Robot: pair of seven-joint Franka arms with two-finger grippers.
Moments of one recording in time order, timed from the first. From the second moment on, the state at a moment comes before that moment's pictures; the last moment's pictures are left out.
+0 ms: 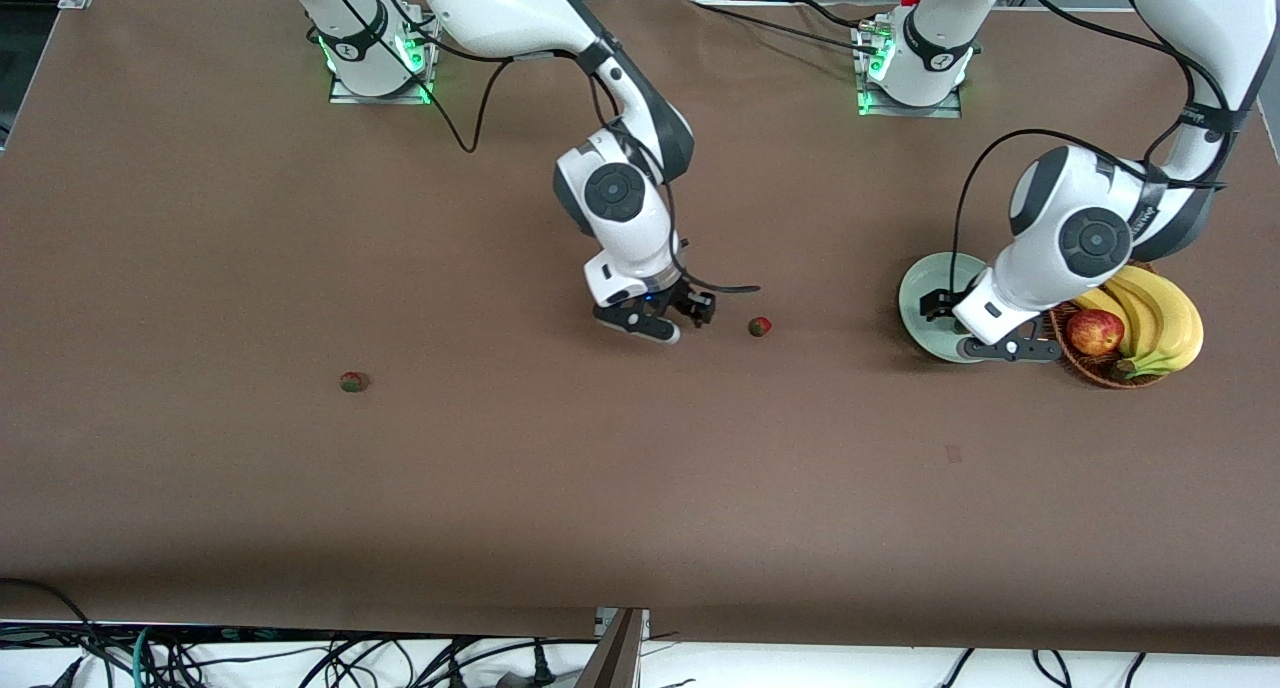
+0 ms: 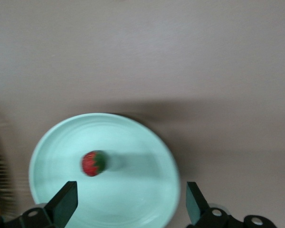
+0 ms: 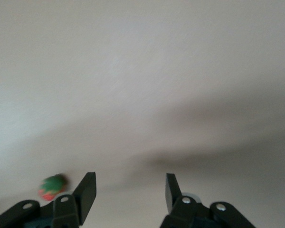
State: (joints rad) left arm 0.62 0.36 -0.76 -2.12 0.36 2.24 -0.36; right arm 0.98 0.82 -0.29 -1.36 0.41 2.29 0.86
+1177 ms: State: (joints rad) left arm 0.17 0.72 -0.72 -1.88 0.65 2.34 -0.94; right arm 0.84 0.71 -0.76 -1.76 0.52 2.18 -0.49
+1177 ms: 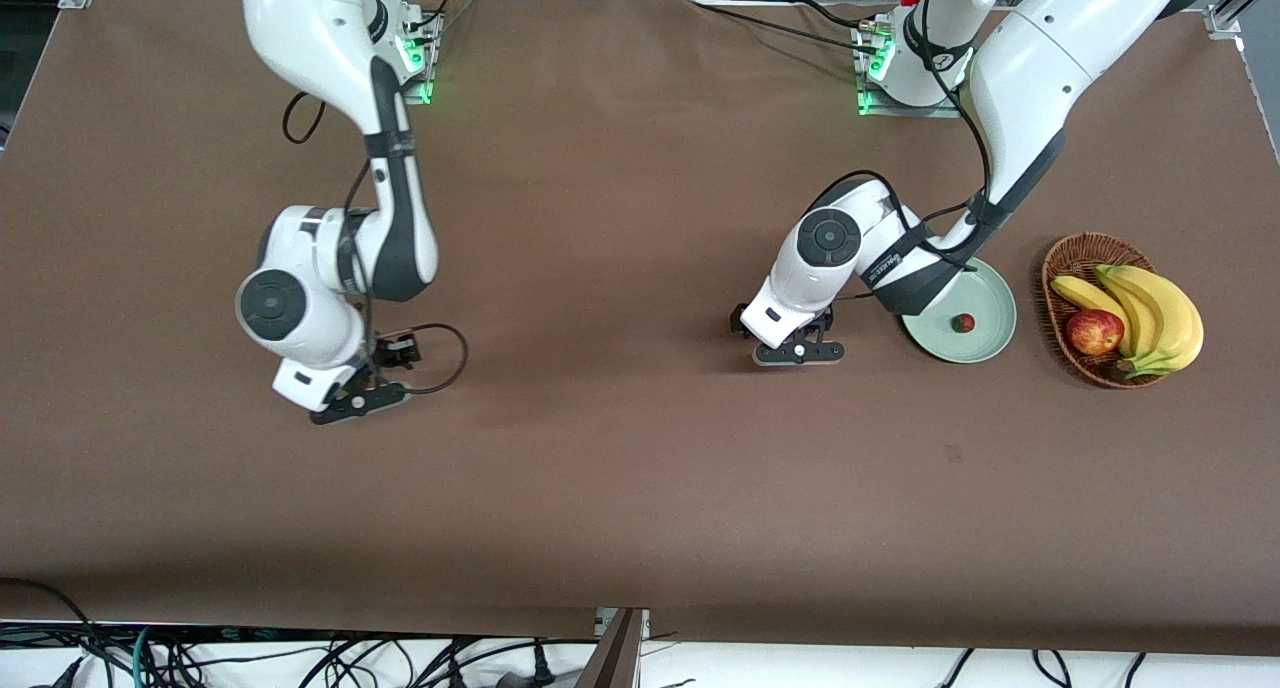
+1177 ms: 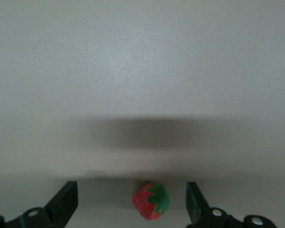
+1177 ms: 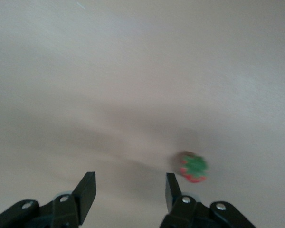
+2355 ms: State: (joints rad) left arm 0.13 0.77 -0.72 -1.88 0.67 2.34 -0.95; right arm 0.75 0.78 -0.74 -1.78 0.68 2.29 -0.74
